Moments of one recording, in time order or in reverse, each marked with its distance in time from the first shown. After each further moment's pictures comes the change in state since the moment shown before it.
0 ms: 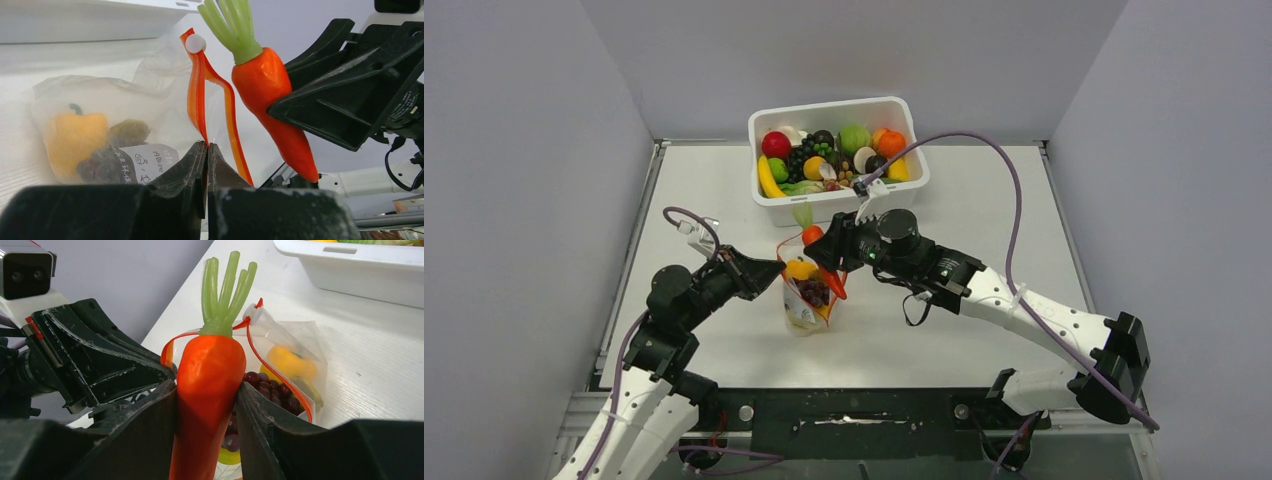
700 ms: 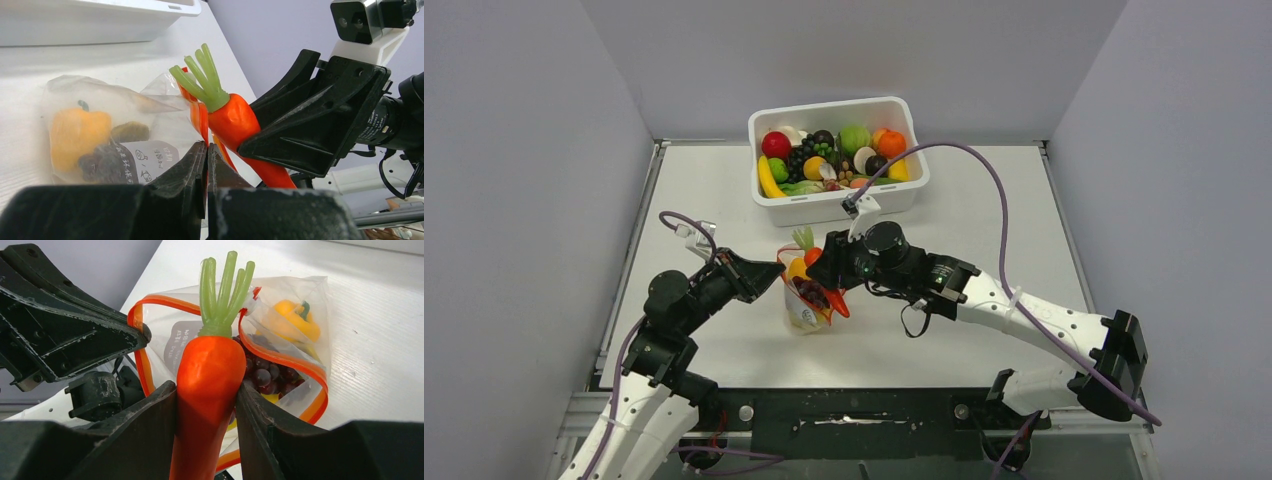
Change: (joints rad) left arm 0.000 -0.040 -0.021 0.018 0.007 -0.025; right arm 0.067 0.013 0.000 -0.138 0.045 0.000
